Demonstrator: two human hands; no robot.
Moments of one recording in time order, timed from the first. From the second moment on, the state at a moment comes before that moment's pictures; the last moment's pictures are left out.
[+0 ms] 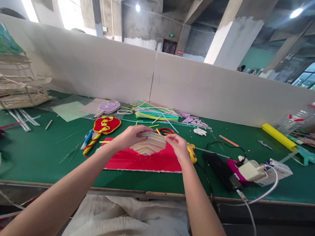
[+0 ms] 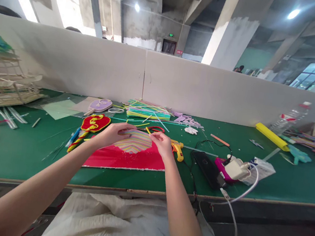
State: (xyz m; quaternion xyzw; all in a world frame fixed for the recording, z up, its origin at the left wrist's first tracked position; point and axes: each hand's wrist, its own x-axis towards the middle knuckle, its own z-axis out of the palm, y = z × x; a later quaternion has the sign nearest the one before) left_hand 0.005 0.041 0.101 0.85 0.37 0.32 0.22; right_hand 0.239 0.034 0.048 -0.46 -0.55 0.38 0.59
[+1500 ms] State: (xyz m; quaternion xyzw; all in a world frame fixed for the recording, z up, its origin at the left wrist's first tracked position) left_hand 0.007 0.053 0.094 0.78 0.42 0.37 0.28; right_hand 0.238 0.038 0.039 -0.48 -0.55 0.39 0.57
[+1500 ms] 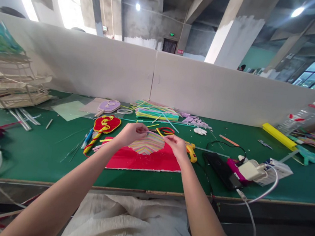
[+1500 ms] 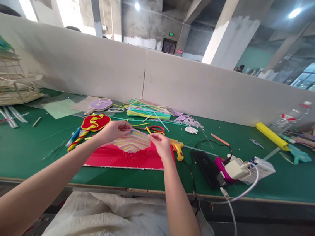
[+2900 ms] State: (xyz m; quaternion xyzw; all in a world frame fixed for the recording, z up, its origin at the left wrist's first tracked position) left_hand 0.006 0.049 0.096 0.79 0.40 0.37 0.28; right_hand 0.235 0.032 0.045 -0.49 -0.54 0.38 0.56
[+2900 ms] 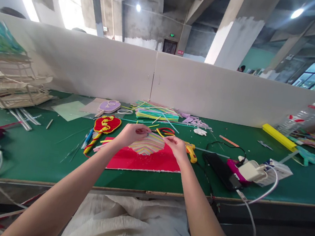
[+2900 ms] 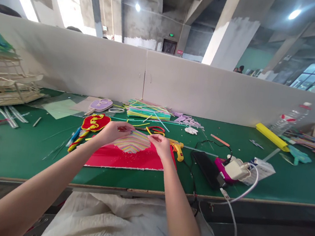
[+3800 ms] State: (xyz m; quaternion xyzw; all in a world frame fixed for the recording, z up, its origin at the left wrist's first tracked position) left_hand 0.003 0.055 0.095 0.76 0.46 0.39 0.23; right_hand 0.236 0.037 0.034 -0.48 -0.55 0.39 0.56
